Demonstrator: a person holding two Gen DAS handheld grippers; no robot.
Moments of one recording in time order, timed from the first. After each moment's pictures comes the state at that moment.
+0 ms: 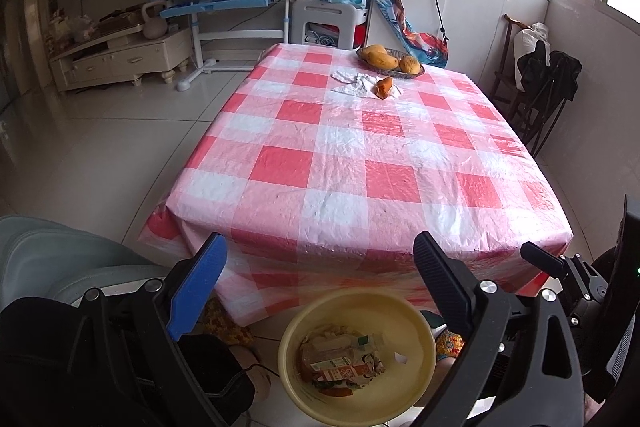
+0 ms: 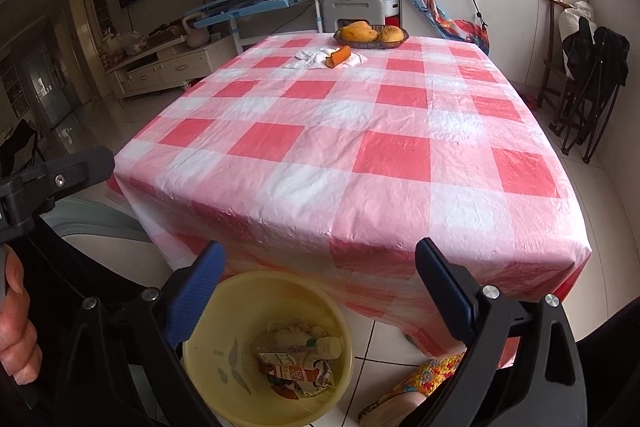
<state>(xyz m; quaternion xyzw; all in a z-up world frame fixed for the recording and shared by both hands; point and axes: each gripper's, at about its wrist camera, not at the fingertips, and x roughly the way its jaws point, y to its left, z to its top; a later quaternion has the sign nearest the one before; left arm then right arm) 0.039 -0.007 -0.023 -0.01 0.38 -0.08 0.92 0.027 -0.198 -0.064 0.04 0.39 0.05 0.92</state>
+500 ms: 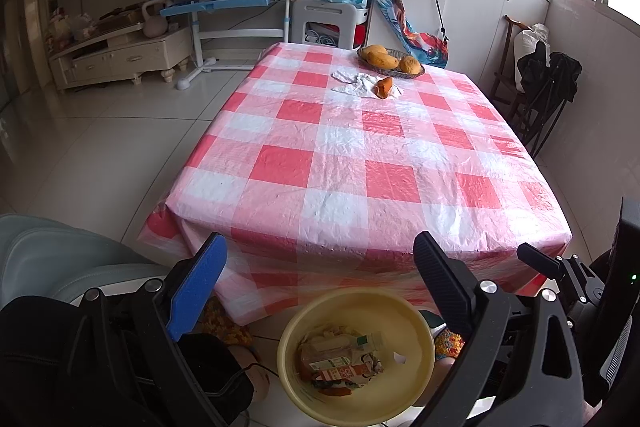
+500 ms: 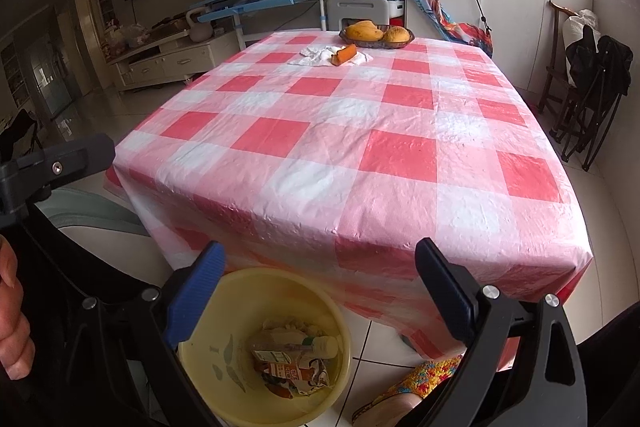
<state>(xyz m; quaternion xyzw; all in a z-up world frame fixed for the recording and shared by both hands) 0.039 -0.007 -0.024 -0.01 0.39 -0.08 0.92 0.028 -0.194 -0.067 0.03 0.39 0.05 0.92</state>
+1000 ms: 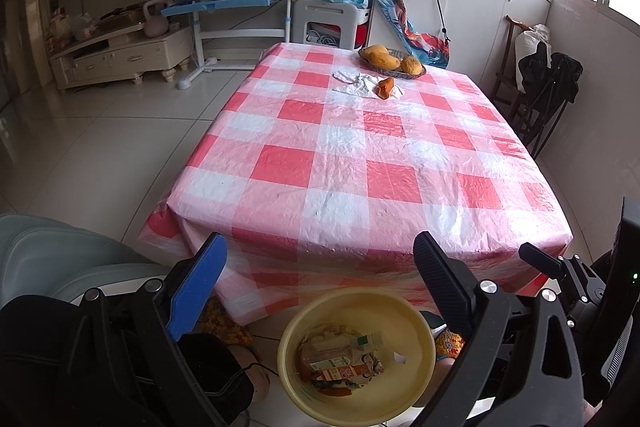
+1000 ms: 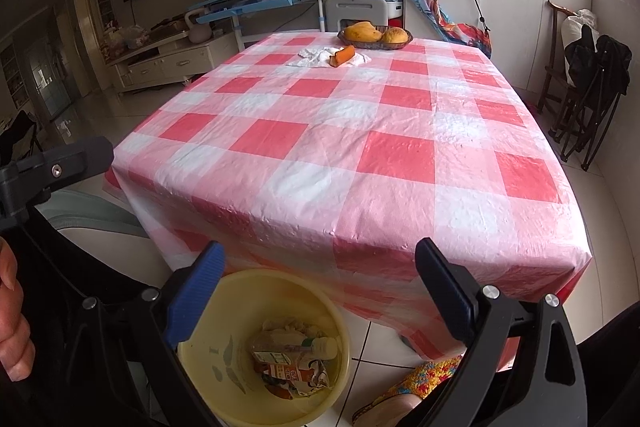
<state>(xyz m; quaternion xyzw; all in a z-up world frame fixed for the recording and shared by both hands) 0.039 -0.007 -0.024 -0.01 0.38 -0.08 0.92 0.027 -0.194 -0.066 0.04 0.39 0.05 0.92</state>
